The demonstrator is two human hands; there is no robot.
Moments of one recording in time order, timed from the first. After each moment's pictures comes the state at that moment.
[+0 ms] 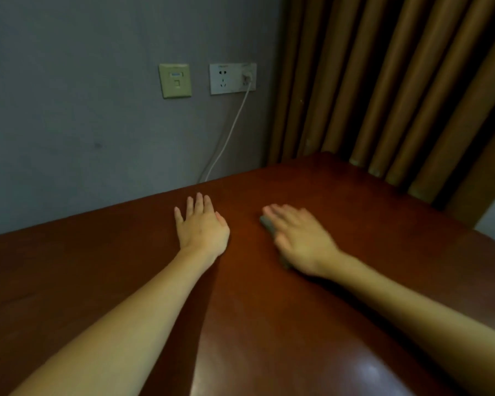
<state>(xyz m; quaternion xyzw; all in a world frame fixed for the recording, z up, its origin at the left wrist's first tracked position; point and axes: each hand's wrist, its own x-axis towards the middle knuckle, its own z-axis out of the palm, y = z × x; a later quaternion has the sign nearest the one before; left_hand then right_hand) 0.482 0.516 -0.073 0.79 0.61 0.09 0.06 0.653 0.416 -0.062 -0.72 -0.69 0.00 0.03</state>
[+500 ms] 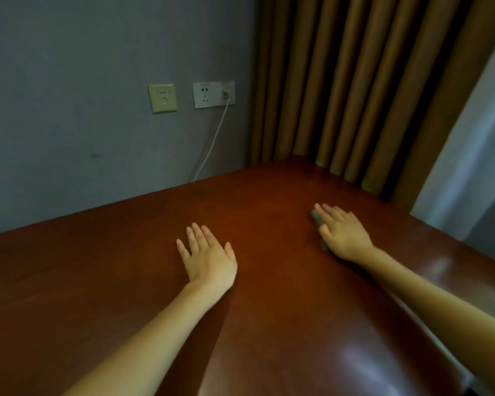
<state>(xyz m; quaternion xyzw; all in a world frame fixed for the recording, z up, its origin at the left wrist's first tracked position) 0.492 0.385 -0.069 0.78 0.61 0.04 0.08 0.763 0.325 -0.063 -0.83 -0.55 0.02 0.04</state>
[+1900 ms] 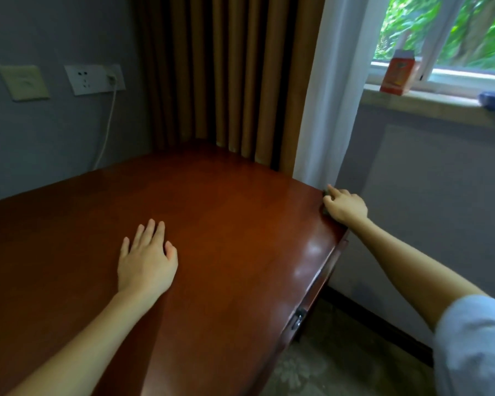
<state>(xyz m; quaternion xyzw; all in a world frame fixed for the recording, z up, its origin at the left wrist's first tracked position) 0.527 0.319 -0.085 0.87 0.48 0.12 0.06 0.914 0.156 -0.064 -0.95 -0.30 0.00 0.11</state>
